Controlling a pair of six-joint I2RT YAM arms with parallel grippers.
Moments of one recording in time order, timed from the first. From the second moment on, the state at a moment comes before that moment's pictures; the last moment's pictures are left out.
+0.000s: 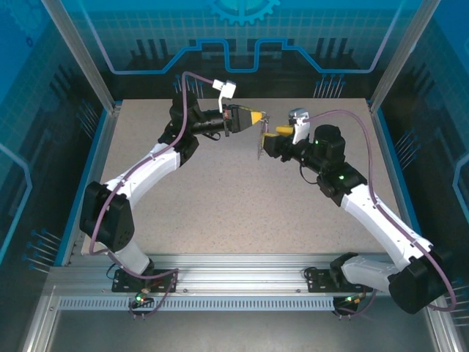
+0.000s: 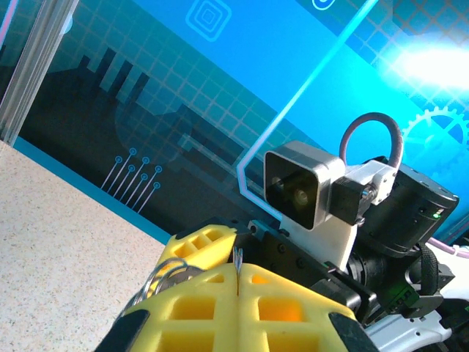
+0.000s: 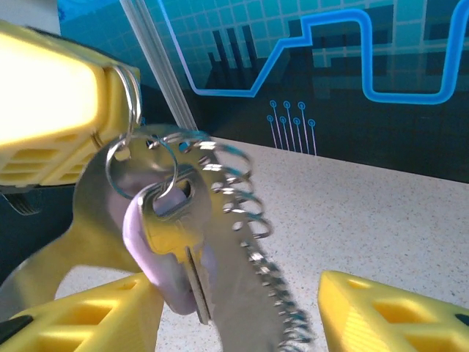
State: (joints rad) left arm -0.43 1.65 1.37 0.45 0.95 -0.75; right arm 0.45 1.15 0.99 -0.03 -0.26 0.23
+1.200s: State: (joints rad) left arm -0.43 1.64 1.37 0.47 0.94 -0.75; right arm 0.47 1.12 1.01 -0.04 -0.17 0.16
